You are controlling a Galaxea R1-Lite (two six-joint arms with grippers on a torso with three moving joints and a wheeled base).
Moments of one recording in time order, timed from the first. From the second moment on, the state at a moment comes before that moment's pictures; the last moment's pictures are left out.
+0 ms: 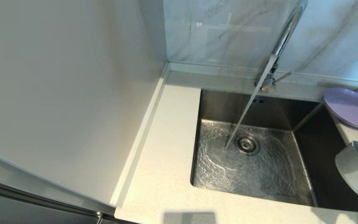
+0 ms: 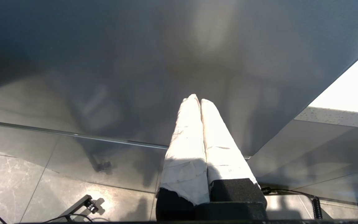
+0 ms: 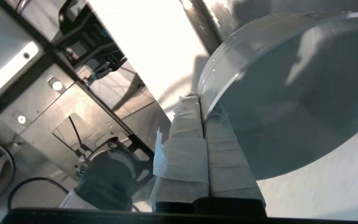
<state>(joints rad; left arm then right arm) 0.00 0.00 0.00 0.00 0.00 0.00 0.08 1.26 -1.32 1.14 0.20 -0.67</state>
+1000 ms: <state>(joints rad) 0.00 0.00 0.00 0.00 0.00 0.00 0.60 1.57 -1.63 1.00 0.27 -0.67</state>
